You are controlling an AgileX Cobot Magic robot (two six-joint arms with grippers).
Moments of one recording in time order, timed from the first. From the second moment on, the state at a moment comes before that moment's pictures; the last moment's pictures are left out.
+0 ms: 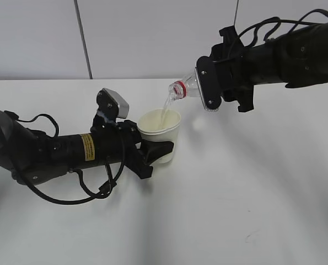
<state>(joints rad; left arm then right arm) -0.39 2.17 -0.95 0.84 -0.99 -0.47 0.31 1.88 -1.24 -1.68 0.07 0.00</state>
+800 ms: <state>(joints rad) -0.39 2.17 -0.95 0.85 -0.99 -0.47 0.31 1.88 -1.24 -1.69 0.07 0.00</state>
